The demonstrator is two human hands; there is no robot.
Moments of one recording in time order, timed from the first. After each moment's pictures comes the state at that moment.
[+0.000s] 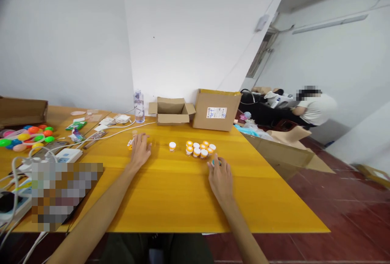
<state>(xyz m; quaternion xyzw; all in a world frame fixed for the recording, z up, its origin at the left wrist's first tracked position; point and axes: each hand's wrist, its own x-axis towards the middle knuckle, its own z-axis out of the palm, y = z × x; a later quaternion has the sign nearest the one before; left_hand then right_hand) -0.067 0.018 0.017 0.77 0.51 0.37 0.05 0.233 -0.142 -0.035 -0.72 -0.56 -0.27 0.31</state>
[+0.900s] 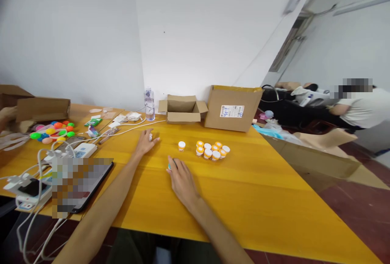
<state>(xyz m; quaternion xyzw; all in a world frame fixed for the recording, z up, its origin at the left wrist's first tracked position) -0.088 0.060 0.010 0.71 0.56 0.37 0.19 0.092 -0.109 -0.024 -0.54 -0.77 -0.08 0.33</state>
